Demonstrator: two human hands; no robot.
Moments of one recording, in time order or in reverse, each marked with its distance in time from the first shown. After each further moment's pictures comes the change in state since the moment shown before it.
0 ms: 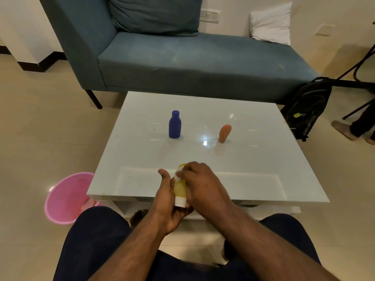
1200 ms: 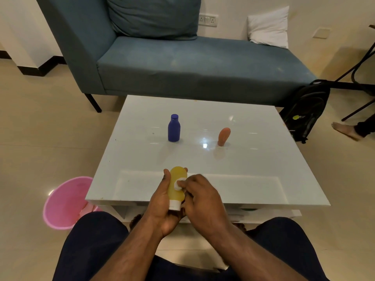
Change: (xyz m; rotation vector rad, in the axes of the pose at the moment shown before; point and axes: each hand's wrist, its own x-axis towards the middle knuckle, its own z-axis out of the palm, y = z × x) left_hand 0.014 0.004 -0.012 -0.111 -0.088 0.015; right_hand -0.025 -0.012 0.008 0.277 0.108 0.192
